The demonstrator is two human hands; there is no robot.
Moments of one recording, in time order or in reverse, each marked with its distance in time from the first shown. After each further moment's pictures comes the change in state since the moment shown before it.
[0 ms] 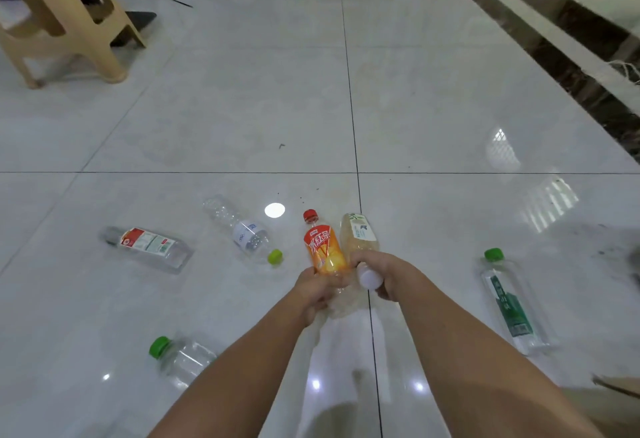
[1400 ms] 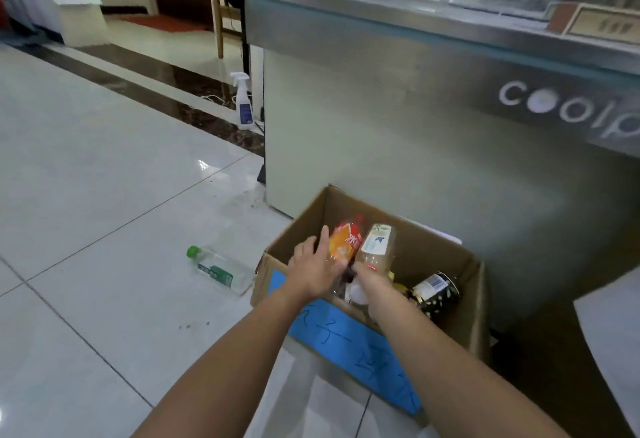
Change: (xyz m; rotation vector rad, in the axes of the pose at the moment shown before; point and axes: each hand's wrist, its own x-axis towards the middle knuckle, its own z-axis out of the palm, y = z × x) left_hand -0.232 -0.104 0.312 1.518 -0.745 1.049; right_hand -0.277 0.291 -0.136 1.110 1.037 0.064
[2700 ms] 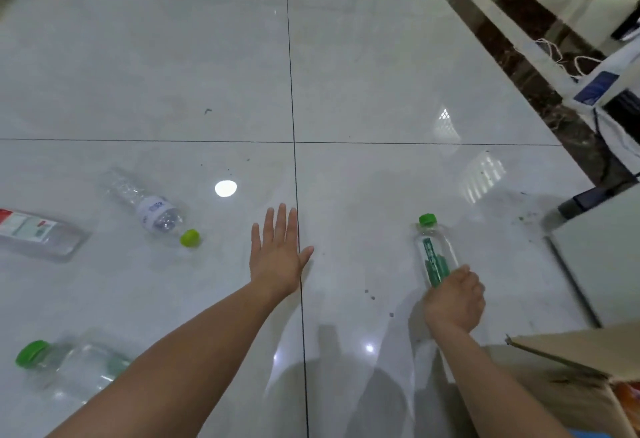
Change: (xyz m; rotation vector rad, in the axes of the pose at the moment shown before) left_hand -0.109 -0.365 -0.012 0.294 0.254 -0.986; right_hand 0.114 0.071 0.312 -1.382 -0.010 -0.894
